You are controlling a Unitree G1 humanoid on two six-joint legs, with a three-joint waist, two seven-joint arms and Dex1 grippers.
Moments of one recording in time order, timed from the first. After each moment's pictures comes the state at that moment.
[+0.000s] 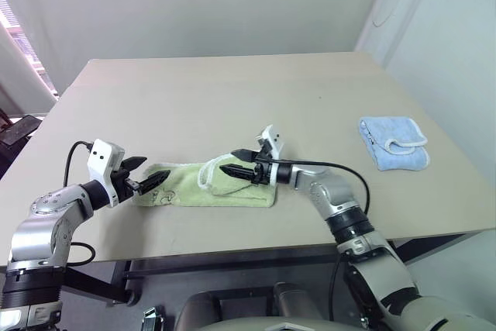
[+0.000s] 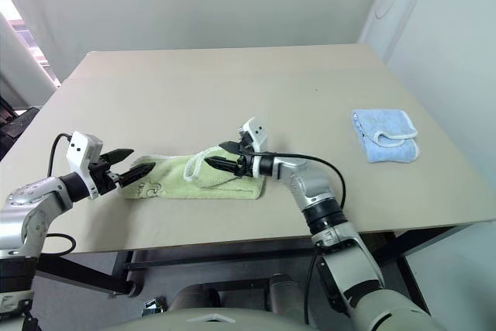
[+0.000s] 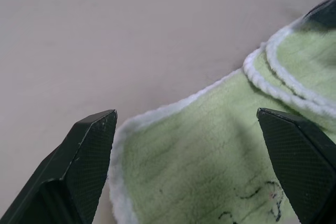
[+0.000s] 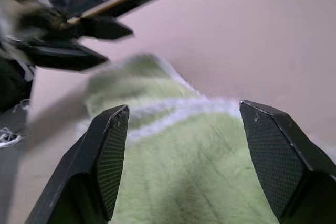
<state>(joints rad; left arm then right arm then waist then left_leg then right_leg) -0.11 0.69 0.26 0.01 -0.47 0.52 -0.83 -0.61 -0.08 0.22 0.49 0.32 0.36 0.84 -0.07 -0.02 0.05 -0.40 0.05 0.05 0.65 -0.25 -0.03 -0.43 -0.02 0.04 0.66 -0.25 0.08</state>
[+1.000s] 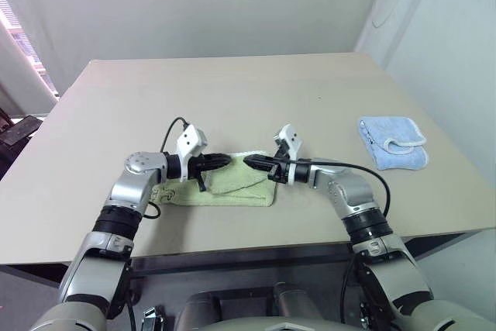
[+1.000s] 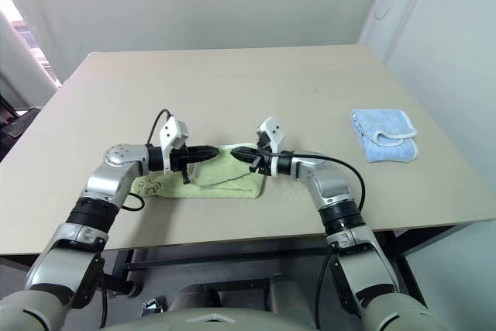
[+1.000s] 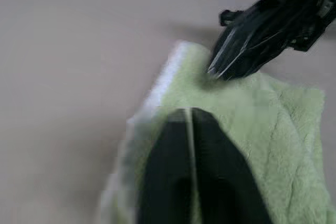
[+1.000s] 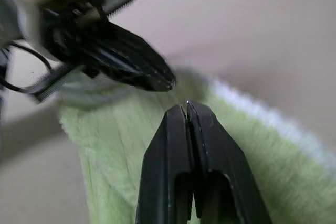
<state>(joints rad) -0.55 0.44 -0.15 0.48 -0.21 0.06 -1.12 -0.55 -0.22 0.18 0.36 0.25 0.44 0.88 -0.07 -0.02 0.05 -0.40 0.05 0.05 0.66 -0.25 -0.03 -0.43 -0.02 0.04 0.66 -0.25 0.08</state>
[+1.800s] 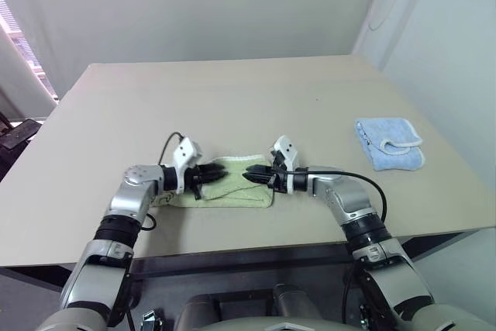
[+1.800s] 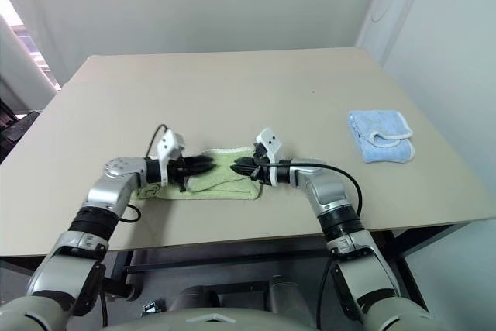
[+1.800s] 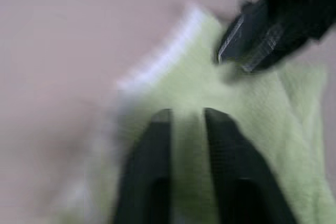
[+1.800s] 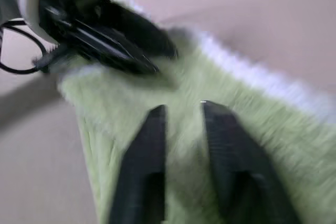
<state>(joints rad) -0.50 0.46 -0.05 0.46 -0.28 0.16 -1.13 -0.54 -0.23 0.17 0.33 0.26 0.50 0.93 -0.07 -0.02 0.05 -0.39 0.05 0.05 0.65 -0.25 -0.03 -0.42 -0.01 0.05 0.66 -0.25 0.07</state>
